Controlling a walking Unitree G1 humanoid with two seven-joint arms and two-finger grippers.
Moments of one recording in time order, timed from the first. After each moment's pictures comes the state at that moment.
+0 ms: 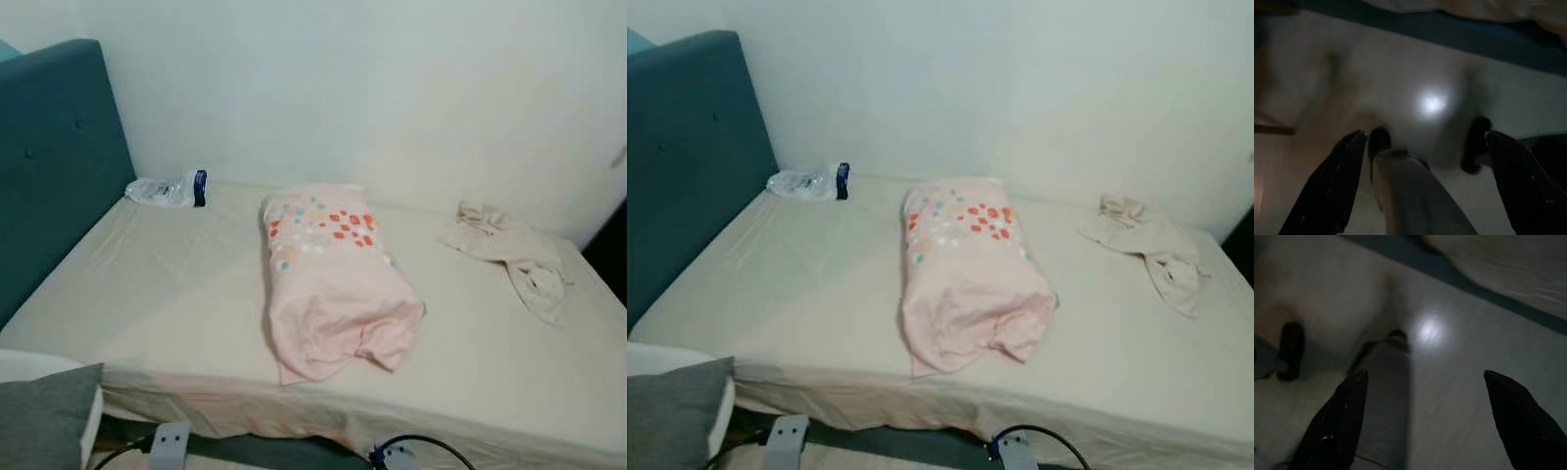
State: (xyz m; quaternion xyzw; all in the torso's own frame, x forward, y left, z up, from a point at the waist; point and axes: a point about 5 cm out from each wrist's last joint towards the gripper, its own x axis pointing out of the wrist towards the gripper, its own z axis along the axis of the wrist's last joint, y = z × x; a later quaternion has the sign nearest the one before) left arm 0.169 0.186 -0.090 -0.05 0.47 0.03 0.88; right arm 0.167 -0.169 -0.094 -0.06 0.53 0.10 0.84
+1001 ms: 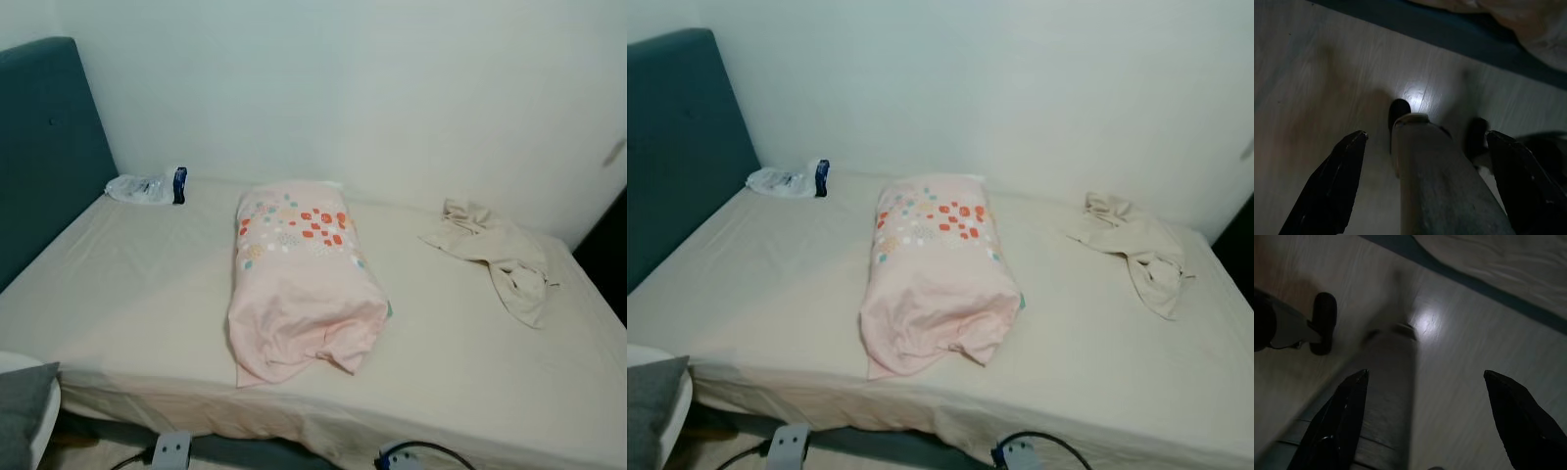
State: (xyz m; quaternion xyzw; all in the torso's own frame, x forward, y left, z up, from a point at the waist) left arm 0.164 0.185 -0.093 -0.07 0.47 0.03 0.88; right arm 0.155 -0.171 -0.099 -0.06 0.54 0.10 0.83
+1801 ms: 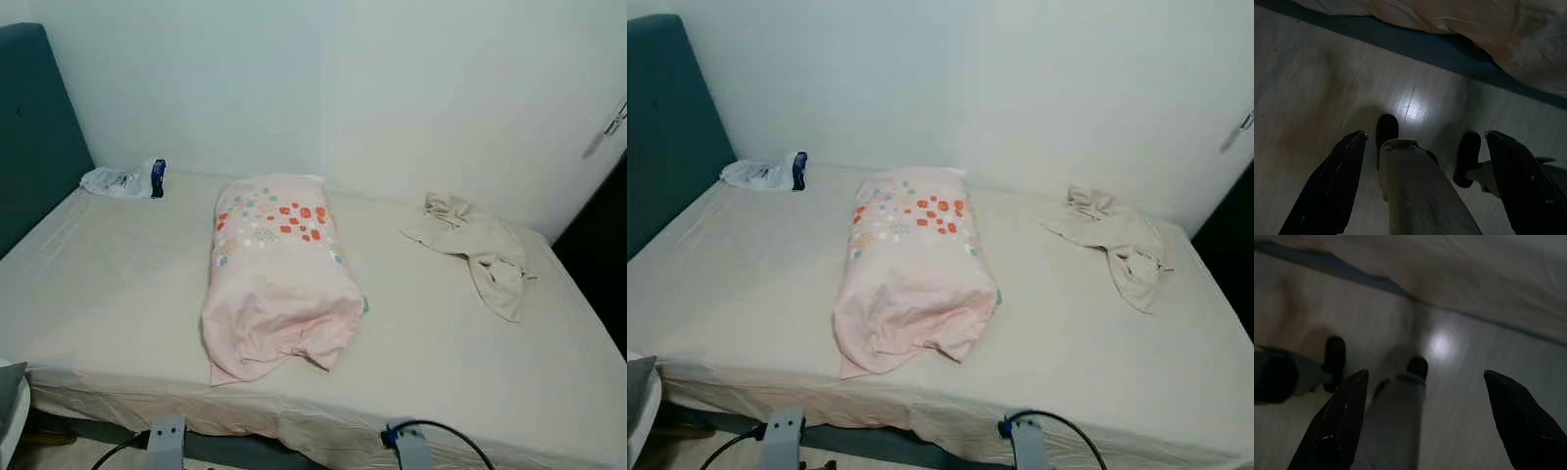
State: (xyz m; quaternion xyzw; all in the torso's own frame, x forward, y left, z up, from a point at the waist) left arm 0.180 0.190 -0.084 -0.08 0.44 0.05 0.89; right arm 0.189 -0.167 -0.083 0.01 0.48 0.10 0.87
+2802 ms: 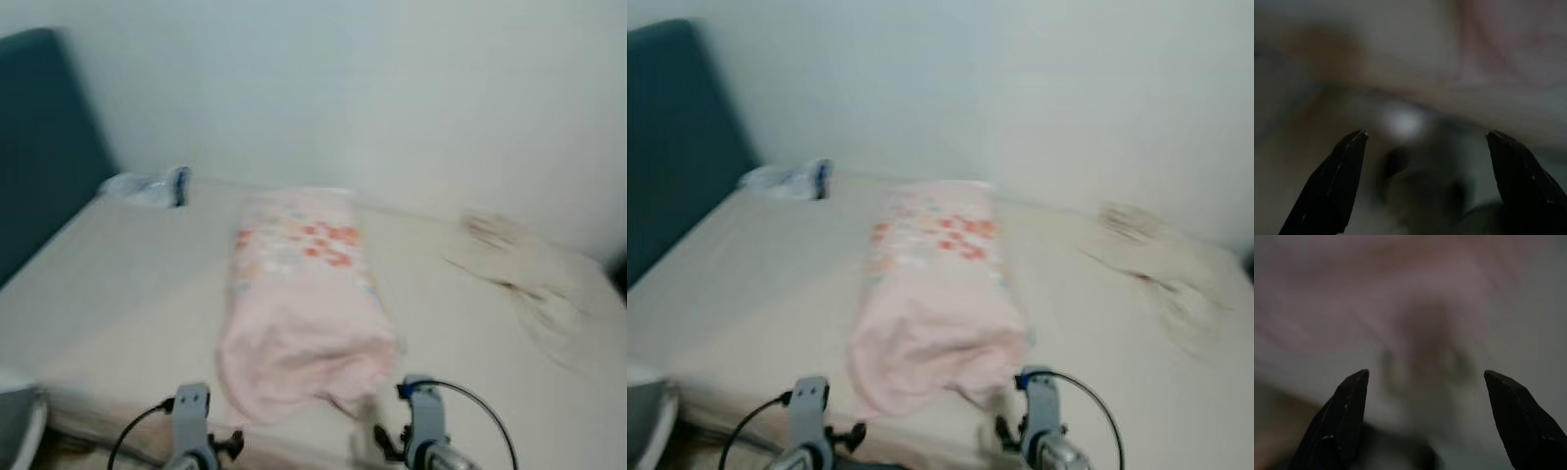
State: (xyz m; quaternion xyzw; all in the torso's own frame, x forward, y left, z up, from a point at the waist) left arm 0.188 0.192 -0.080 -0.10 0.42 0.04 0.90; right arm 0.255 -0.143 -0.042 0.06 0.37 0.09 0.92
